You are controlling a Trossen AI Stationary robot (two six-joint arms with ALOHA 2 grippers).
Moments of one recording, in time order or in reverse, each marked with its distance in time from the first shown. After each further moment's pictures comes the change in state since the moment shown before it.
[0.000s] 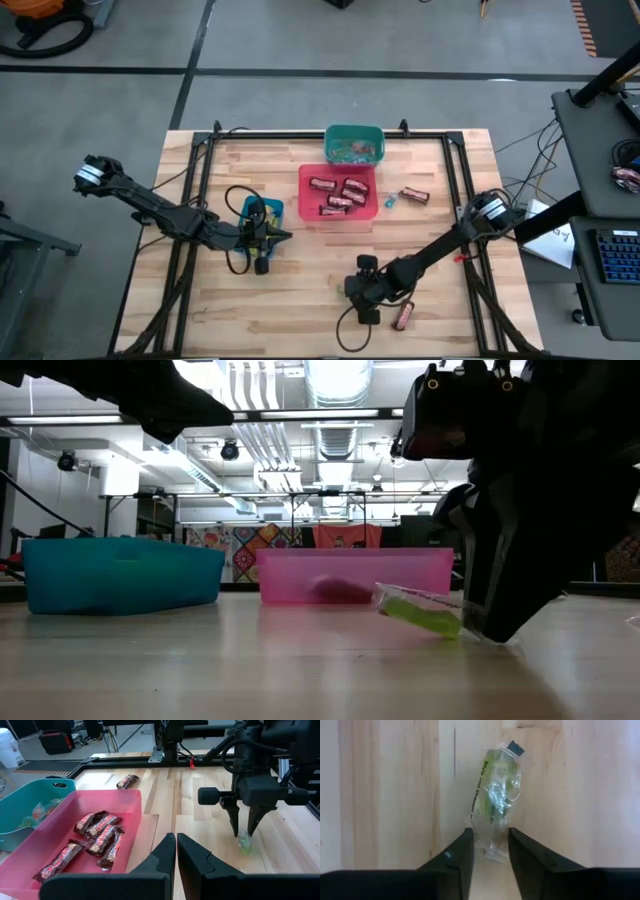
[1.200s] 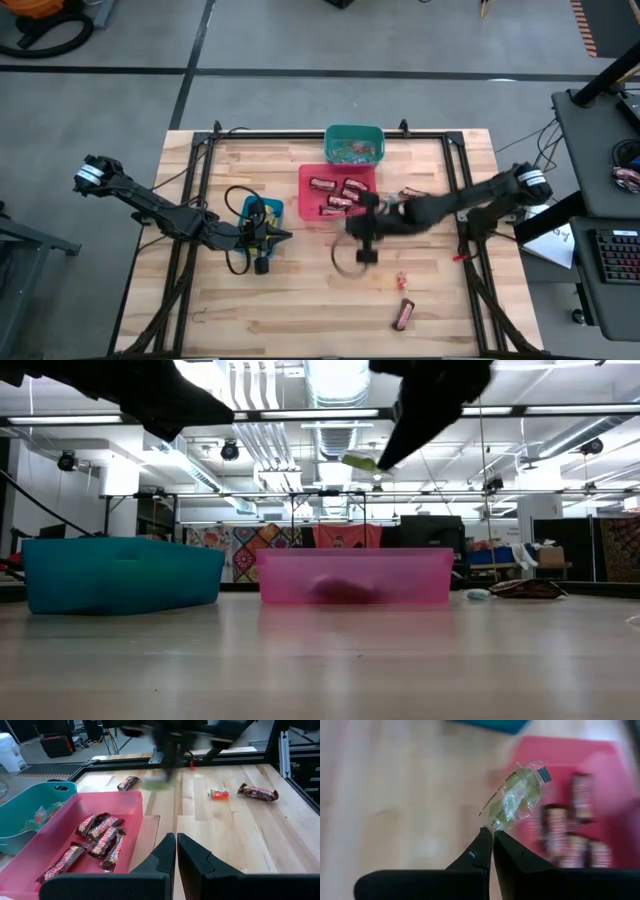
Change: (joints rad) left arm 0.001 0.000 0.000 0.005 -0.003 0.026; right arm -0.303 -0.376 0.013 -0.183 0.115 -0.397
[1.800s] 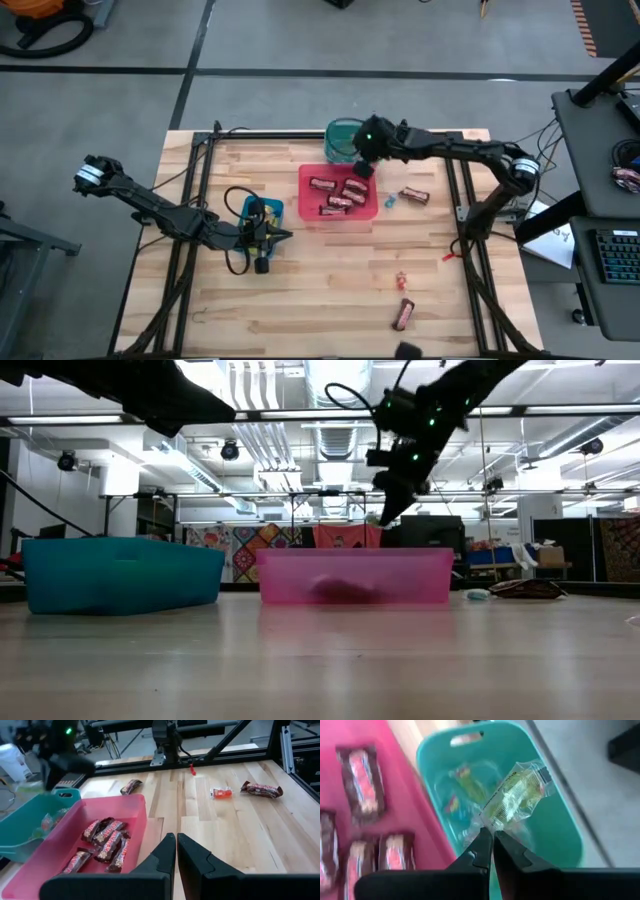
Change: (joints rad) left arm 0.001 0.000 0.000 0.009 -0.008 0.059; right arm -0.700 0.053 -0.007 0.108 -0.048 -0.299
